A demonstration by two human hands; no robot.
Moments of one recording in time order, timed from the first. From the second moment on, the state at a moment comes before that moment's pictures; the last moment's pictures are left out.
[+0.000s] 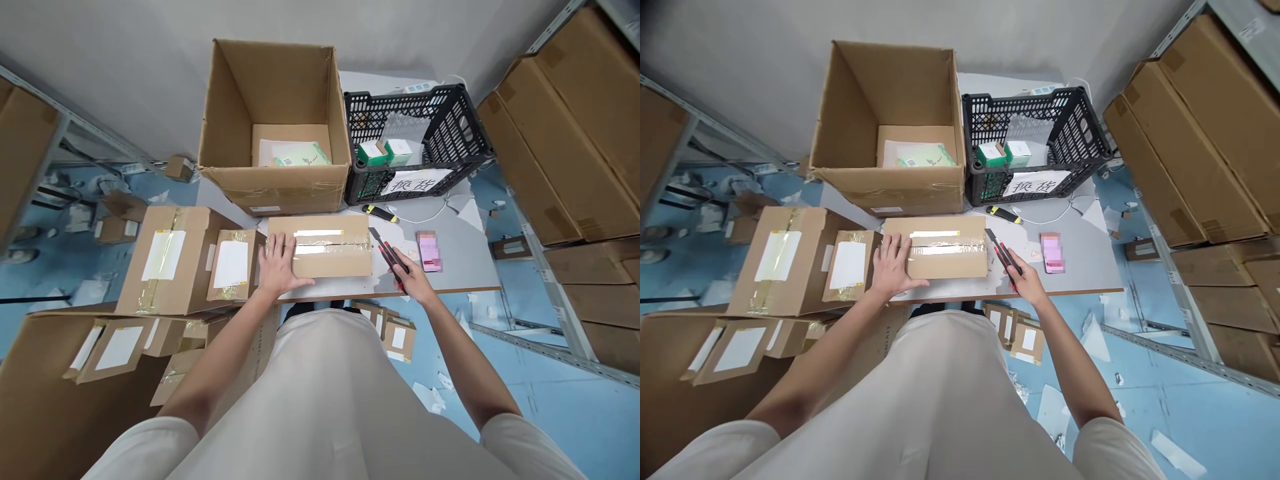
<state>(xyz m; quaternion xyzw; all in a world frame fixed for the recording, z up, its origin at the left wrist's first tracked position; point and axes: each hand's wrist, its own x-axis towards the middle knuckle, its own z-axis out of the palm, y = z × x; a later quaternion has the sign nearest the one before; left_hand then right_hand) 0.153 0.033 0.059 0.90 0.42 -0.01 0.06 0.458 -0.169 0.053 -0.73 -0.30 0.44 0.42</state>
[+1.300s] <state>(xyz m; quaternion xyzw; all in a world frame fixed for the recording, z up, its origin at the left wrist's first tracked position) 0.152 0.032 0.060 0.91 0.42 0.01 0.07 0.419 -0.179 0.062 -0.78 -0.30 0.39 0.38</state>
